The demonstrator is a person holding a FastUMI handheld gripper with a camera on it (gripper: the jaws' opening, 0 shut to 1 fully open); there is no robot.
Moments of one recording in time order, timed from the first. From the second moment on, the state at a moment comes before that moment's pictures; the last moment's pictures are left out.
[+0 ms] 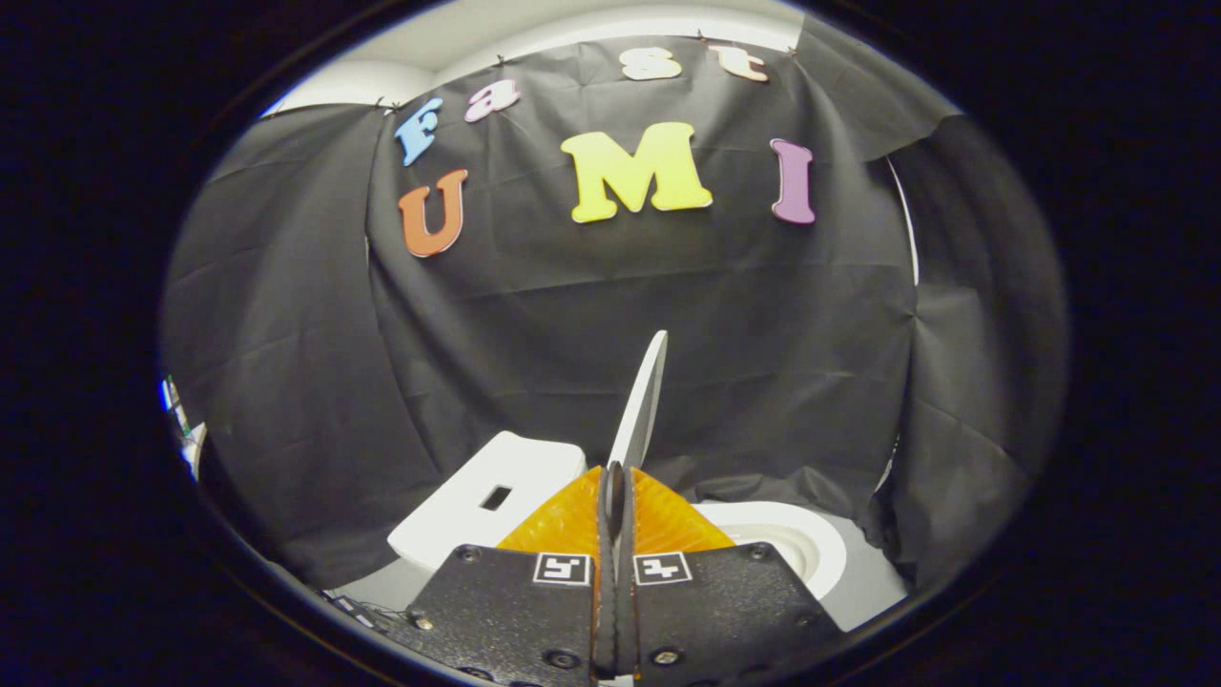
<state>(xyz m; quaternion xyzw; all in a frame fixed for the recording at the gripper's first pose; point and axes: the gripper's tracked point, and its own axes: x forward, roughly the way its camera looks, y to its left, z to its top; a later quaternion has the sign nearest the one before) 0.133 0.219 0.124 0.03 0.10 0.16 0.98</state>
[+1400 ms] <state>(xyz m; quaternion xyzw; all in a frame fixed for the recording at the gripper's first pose) 0.119 0.376 0.124 -0.08 0.13 0.17 0.97</state>
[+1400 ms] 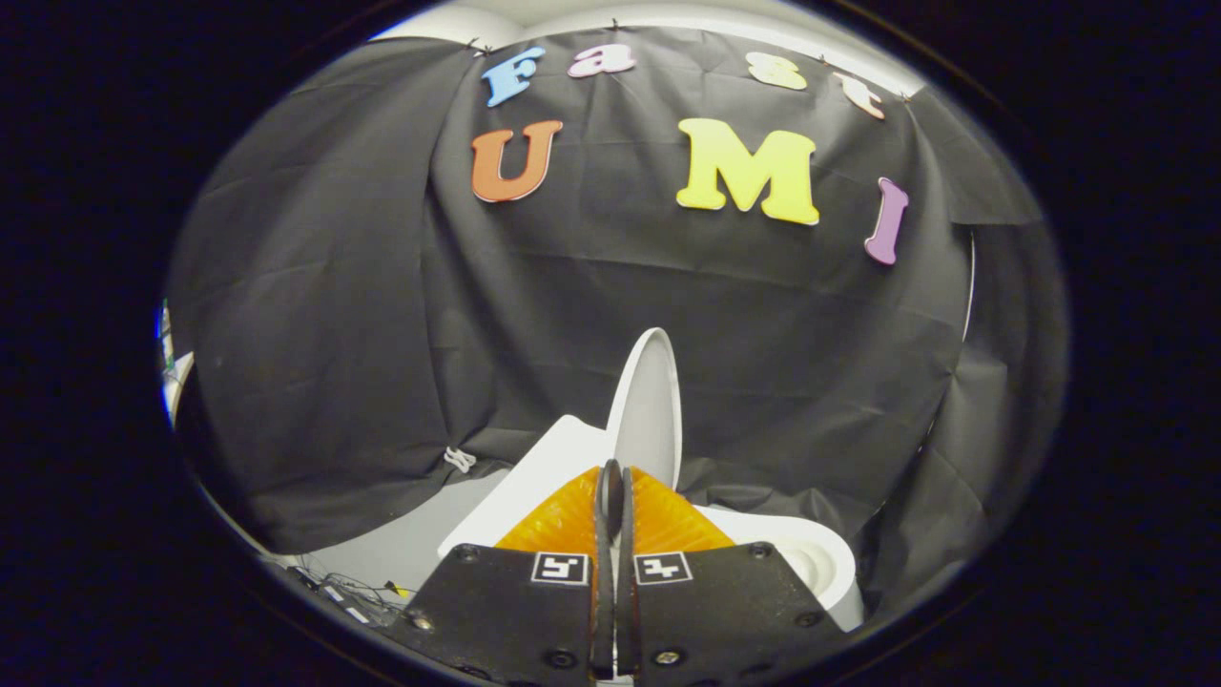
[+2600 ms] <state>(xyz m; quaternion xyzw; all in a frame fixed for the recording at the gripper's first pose) 0.062 0.236 0.147 0.01 -0.03 0.17 0.99</state>
